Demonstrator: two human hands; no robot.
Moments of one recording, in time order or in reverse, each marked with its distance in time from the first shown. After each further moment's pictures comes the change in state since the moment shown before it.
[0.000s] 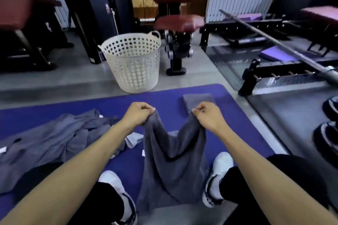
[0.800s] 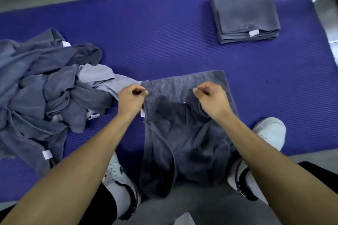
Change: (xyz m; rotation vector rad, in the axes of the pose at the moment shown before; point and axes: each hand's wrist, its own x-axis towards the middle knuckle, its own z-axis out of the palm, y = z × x) left_hand 0.166 -0.284 0.091 0.225 0.100 -0.289; right_hand 0.131 0.168 0.232 0.125 -0.274 0.307
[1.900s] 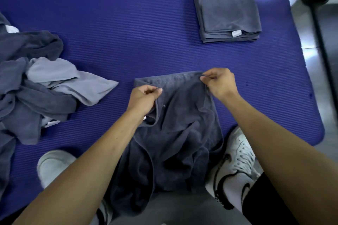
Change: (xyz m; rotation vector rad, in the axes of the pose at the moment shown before) left_hand -0.003 0.050 0.091 -0.485 -0.289 -0.323; right_hand 0.090 0.047 -0.057 -0.129 0.141 0.084
